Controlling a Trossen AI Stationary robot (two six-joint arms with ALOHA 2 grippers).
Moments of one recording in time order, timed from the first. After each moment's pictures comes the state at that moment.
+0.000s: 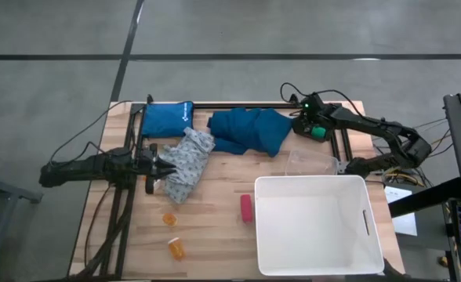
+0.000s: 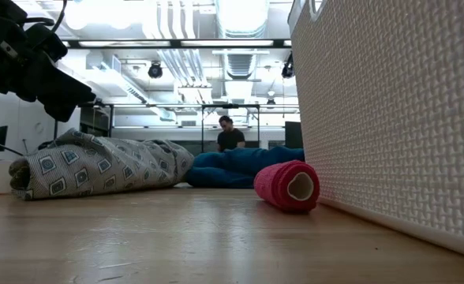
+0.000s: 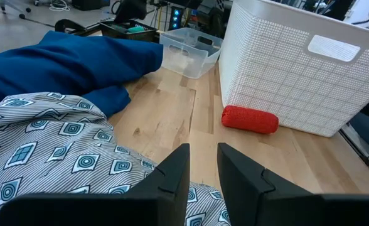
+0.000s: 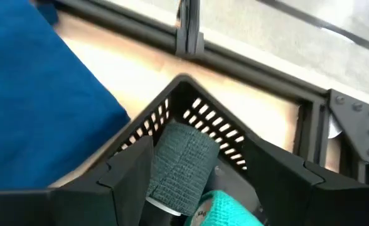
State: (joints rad) left arm 0.05 0.00 0.11 -0.36 0.01 -0.24; right arm -0.85 1.30 0.70 -0.42 0.37 0.28
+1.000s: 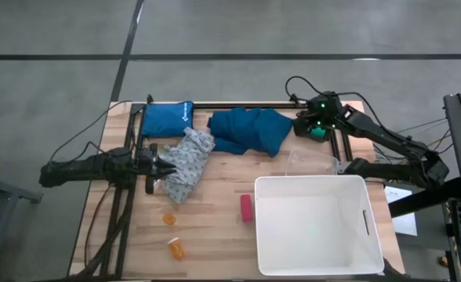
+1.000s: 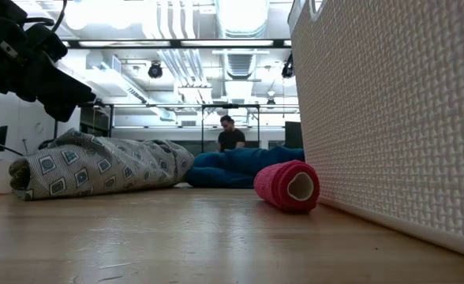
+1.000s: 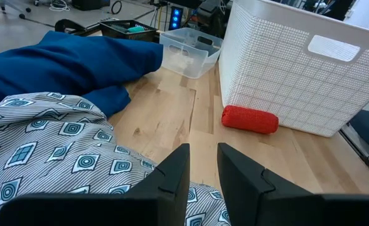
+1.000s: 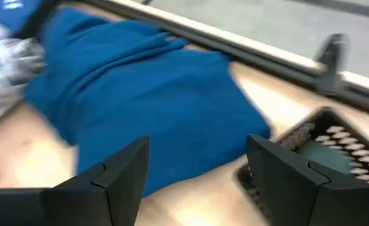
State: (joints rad) left arm 0.05 0.00 0.11 -0.36 0.01 -0.24; right arm -0.79 1.02 0.70 -0.43 -0.09 0.32
